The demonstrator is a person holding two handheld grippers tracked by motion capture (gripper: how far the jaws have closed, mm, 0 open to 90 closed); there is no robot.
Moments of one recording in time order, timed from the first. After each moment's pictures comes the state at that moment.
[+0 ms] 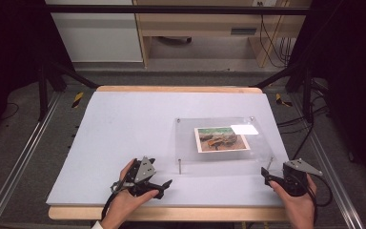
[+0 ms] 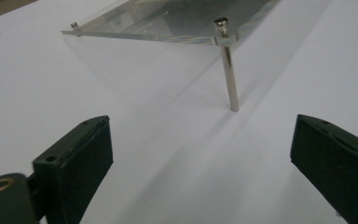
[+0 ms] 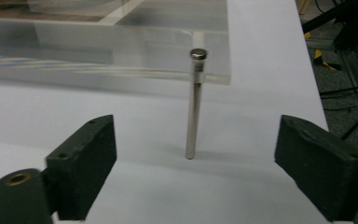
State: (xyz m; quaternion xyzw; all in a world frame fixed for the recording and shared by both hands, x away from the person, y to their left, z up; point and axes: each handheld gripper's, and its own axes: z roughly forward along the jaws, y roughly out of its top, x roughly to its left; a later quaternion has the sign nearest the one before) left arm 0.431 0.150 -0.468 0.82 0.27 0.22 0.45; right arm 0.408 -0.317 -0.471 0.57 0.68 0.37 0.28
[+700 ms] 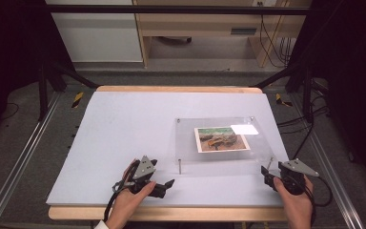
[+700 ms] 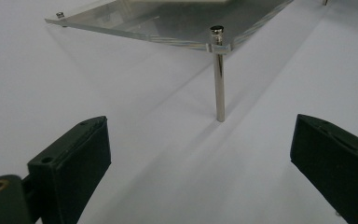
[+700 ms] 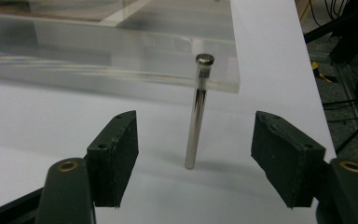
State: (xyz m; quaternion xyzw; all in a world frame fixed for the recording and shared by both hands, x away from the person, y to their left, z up) left arm 0.432 0.145 -0.475 0.81 0.30 0.18 0.47; right arm 0.412 -0.315 -0.477 0.56 0.68 0.37 0.30
